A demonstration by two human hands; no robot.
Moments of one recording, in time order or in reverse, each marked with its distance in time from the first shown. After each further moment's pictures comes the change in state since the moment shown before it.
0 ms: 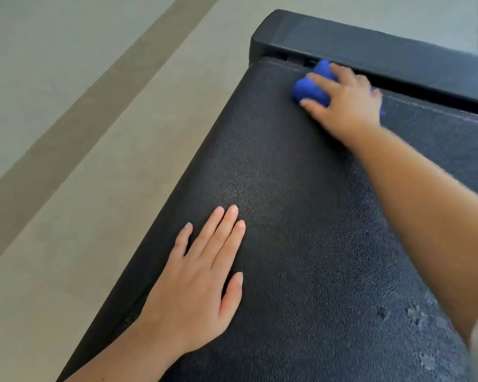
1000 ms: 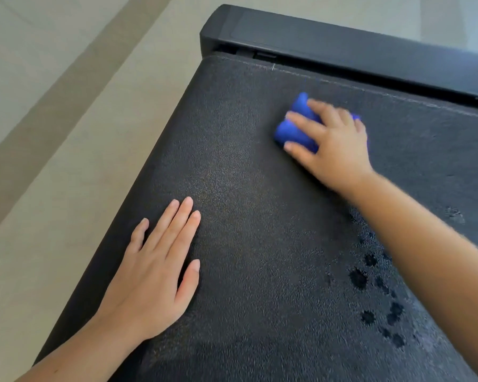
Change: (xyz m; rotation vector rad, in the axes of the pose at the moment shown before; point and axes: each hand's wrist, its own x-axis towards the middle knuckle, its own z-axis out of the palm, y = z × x) left_hand 0.000 -0.002 0.001 0.021 -0.019 0.016; right_hand -0.103 0.042 -0.014 0.024 0.104 -0.132
